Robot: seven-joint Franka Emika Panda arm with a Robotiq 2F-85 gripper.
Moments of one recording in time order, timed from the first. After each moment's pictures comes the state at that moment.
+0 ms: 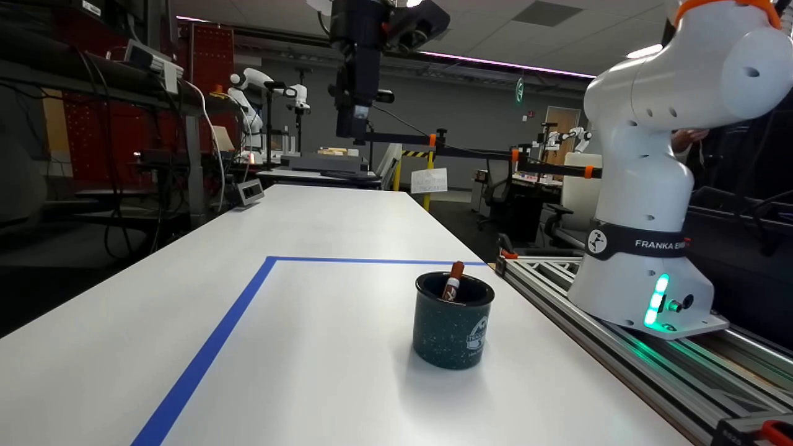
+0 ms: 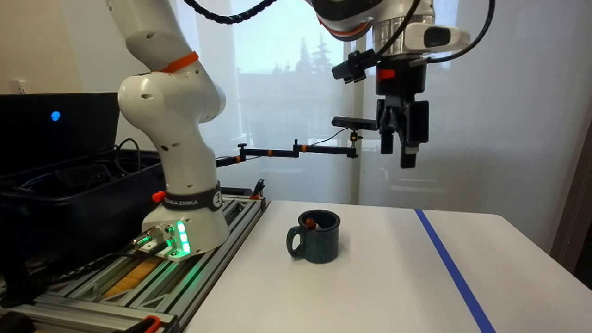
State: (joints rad) arm -0.01 -0.33 -0.10 -2.53 -0.04 2.26 -0.32
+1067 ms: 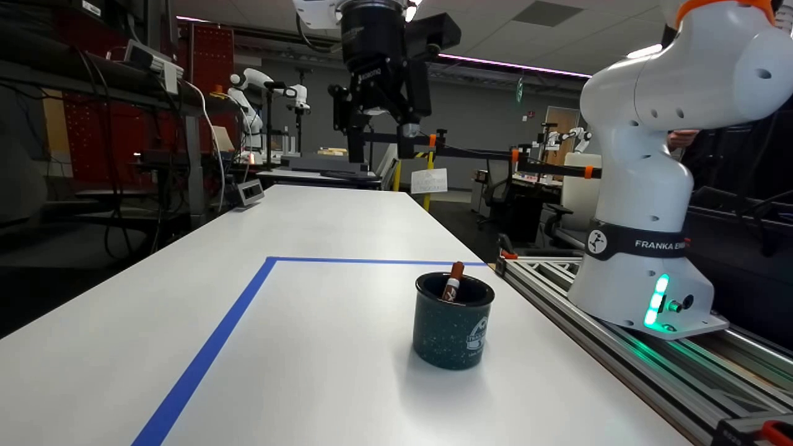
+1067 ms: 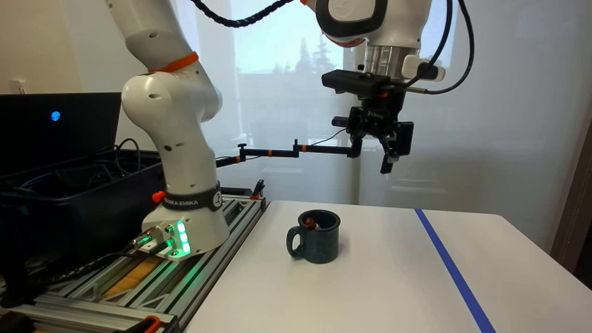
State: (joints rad) arm 0.09 -0.31 -0.11 -2.54 0.06 2.14 -0.71
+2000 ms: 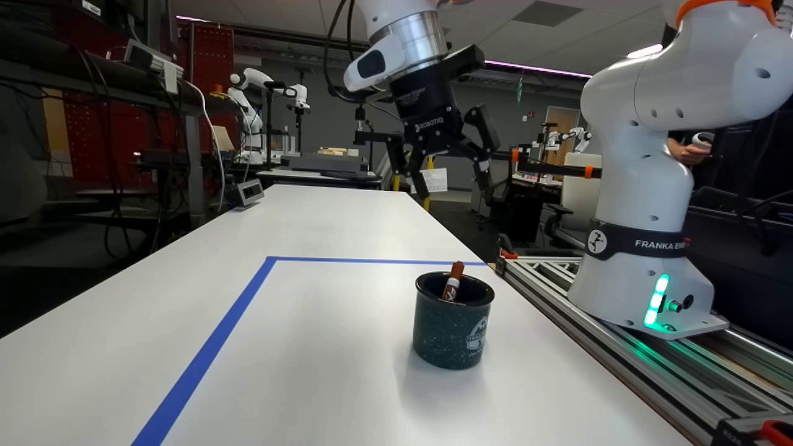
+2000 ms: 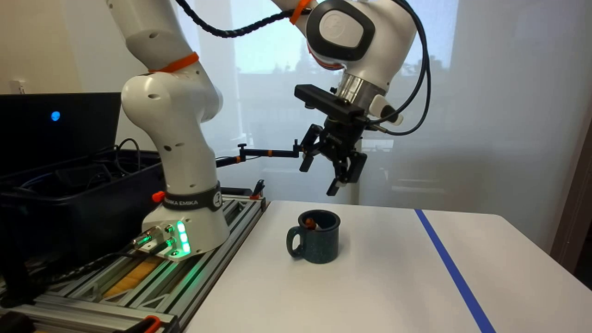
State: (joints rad) arm 0.08 -0.31 -0.08 -2.64 -0.08 1.93 -0.84
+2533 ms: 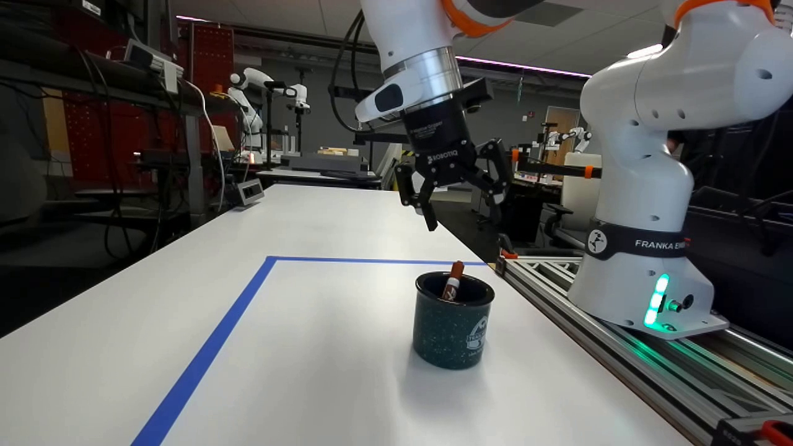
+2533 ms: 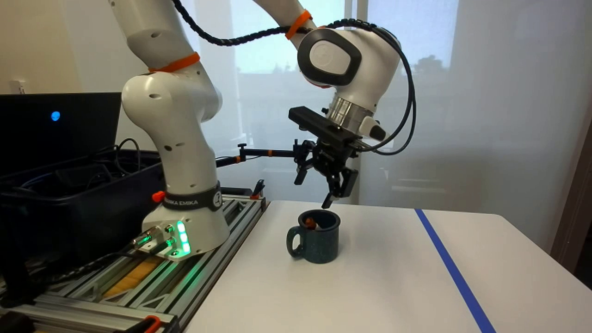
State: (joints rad) arm 0.09 -0.28 -0.05 -2.73 -0.04 2.07 -0.90
